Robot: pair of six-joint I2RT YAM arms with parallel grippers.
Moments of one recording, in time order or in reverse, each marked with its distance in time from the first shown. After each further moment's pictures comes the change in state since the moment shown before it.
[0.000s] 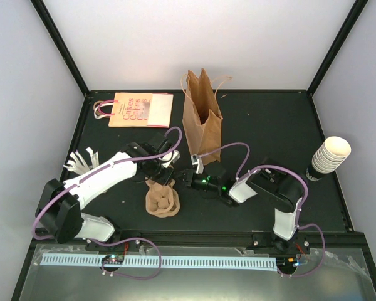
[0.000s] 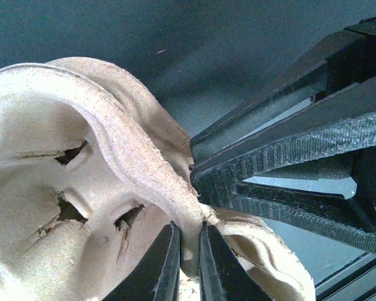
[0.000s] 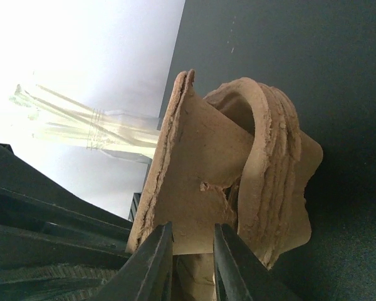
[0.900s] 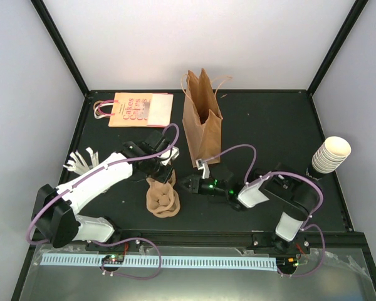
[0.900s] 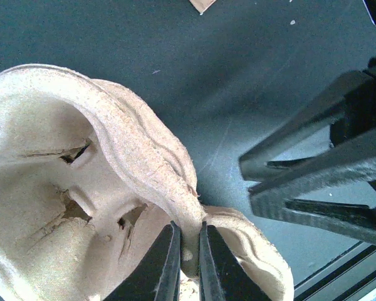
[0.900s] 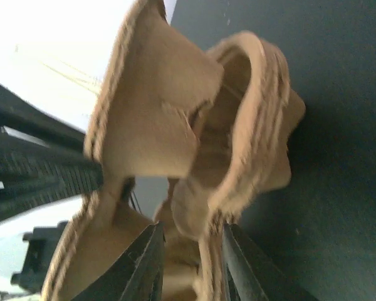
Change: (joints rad) left arm -0.005 -0.047 0.036 -0.026 0.000 -0.012; right arm 0.000 -0.130 -0.095 -0.073 -0.029 -0.074
